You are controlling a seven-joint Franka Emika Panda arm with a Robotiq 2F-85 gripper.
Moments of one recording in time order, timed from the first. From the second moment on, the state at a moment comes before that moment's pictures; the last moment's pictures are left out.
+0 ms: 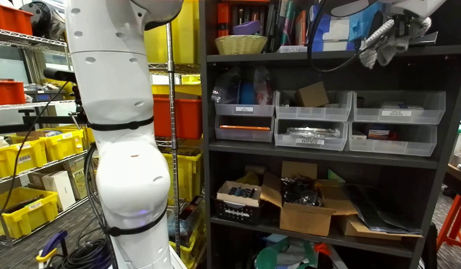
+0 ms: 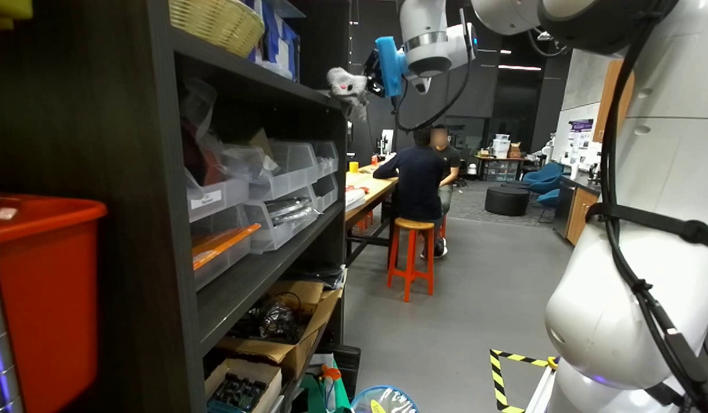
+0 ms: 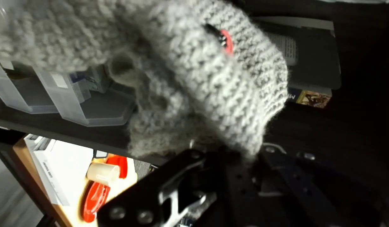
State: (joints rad) arm -0.22 -0.06 -0.22 -1.73 1.37 2.67 -0.03
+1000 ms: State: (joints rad) arm -0.22 -0.05 -0.25 -1.79 1.55 2.72 -0.15
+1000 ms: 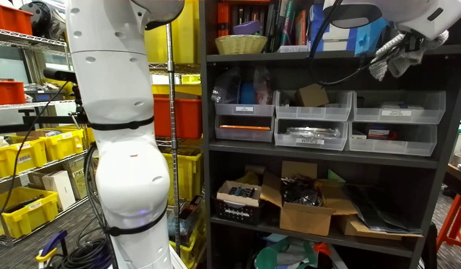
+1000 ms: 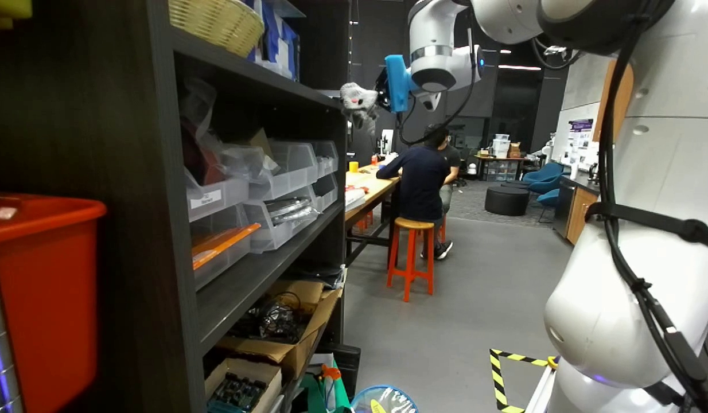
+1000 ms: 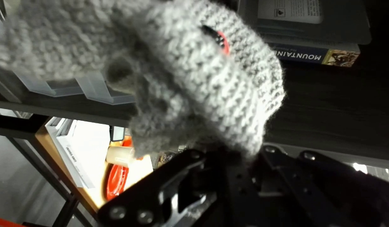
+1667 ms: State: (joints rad) arm -0.16 -0.02 -0.16 -1.77 1.54 2.90 -0.20
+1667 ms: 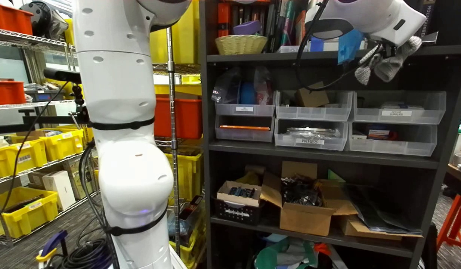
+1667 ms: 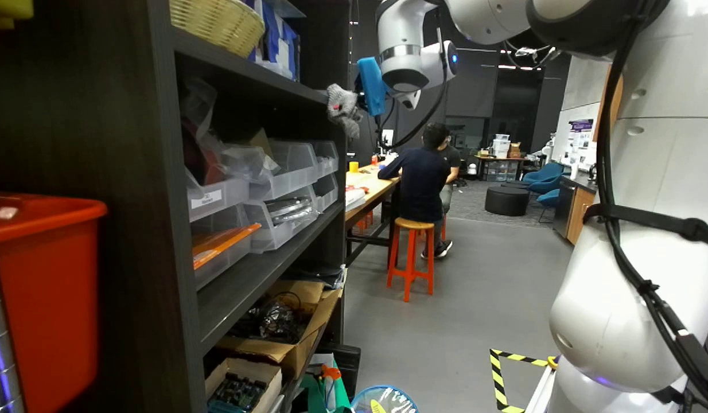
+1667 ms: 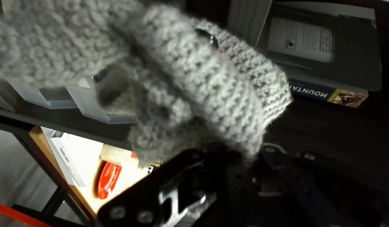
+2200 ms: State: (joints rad) arm -0.16 -0.02 -0.12 -1.76 1.46 2.90 -0.22
